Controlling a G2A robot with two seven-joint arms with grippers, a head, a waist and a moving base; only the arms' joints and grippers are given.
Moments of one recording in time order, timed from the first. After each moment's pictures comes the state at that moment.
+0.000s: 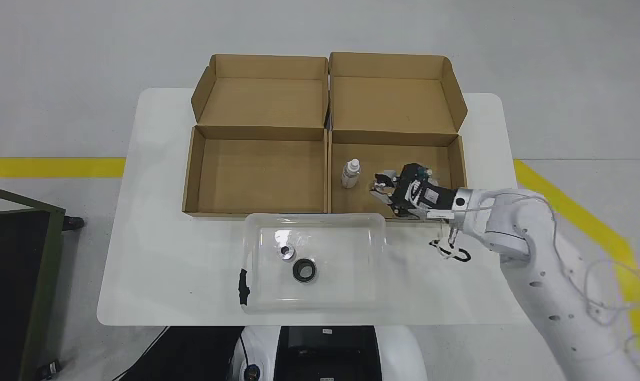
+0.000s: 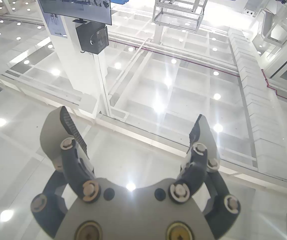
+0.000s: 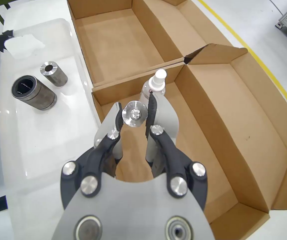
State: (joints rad) left arm -0.37 -0.34 -0.25 -1.16 3.07 0.41 0.06; right arm -1.08 -1.01 1.22 -1.73 -1.11 -0.80 0.41
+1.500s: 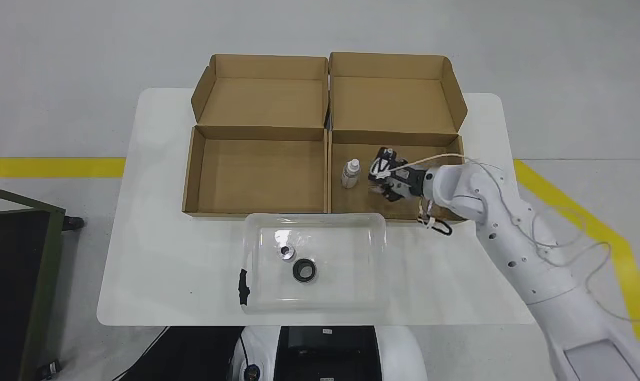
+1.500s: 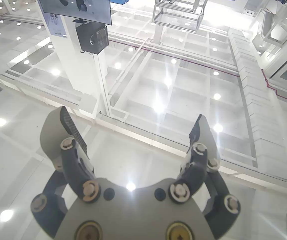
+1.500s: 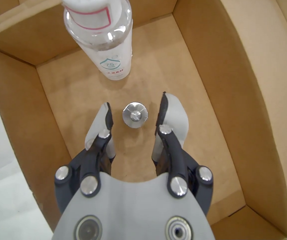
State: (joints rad) left arm -0.37 -0.34 -0.25 -1.16 3.07 0.41 0.06; right arm -0.79 -1.09 0.96 -1.35 -1.19 -0.73 0.52
